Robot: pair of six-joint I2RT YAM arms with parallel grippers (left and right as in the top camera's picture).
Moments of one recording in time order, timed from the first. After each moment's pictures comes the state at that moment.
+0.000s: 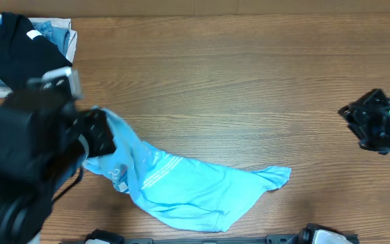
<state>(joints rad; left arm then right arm) -0.30 1.19 1.92 -1.51 -0.07 -0.50 -0.27 1.33 1.75 -1.64 -0.30 0.57</state>
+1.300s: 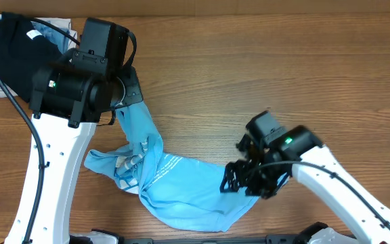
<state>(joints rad) -0.29 1.53 1.92 -1.49 -0.15 -0.52 0.54 1.34 0.93 -1.16 -0.58 0.48</state>
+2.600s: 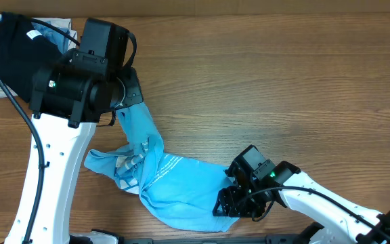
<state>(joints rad) -0.29 1.53 1.92 -1.49 -0.14 -0.52 0.68 1.35 0.54 -0.65 -0.67 0.59</state>
